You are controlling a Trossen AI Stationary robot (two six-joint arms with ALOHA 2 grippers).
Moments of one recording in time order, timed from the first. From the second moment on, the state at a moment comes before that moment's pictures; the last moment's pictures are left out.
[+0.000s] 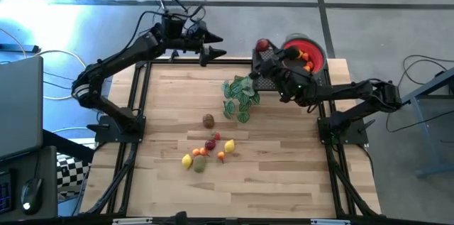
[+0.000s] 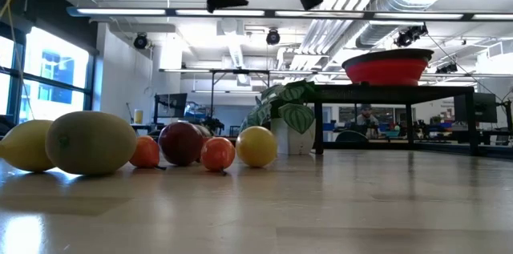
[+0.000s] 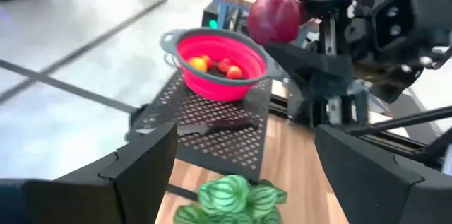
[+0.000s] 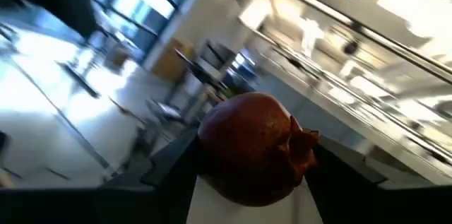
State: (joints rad) left arm 0.64 1.44 1.49 -0.30 0.44 -0.07; right arm -0.19 1.38 0.87 0.87 0.91 -0.86
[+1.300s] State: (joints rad) left arm 0.65 1.28 1.22 -0.19 0.44 -0.03; right arm -0.35 1.36 0.87 0.82 1.42 -0.68
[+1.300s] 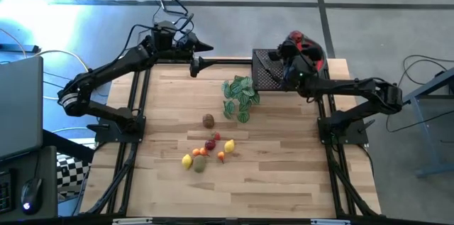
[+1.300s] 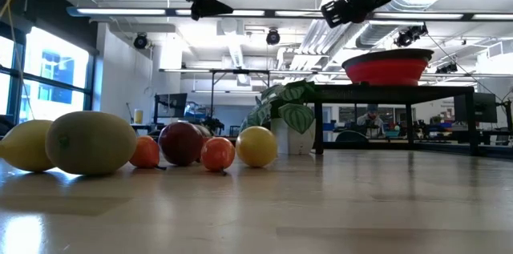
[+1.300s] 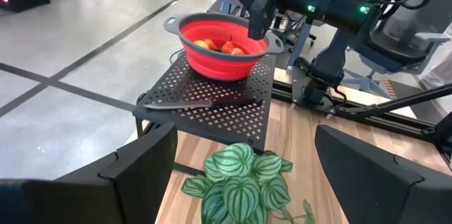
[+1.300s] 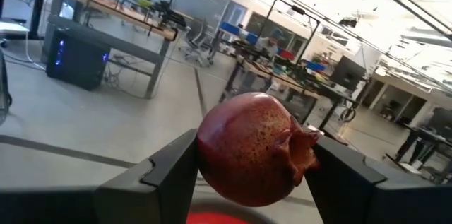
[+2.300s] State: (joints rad) left arm 0.65 1.28 1.22 -0.25 0.44 0.00; right arm -0.35 1.36 0.87 0.52 1.50 -0.23
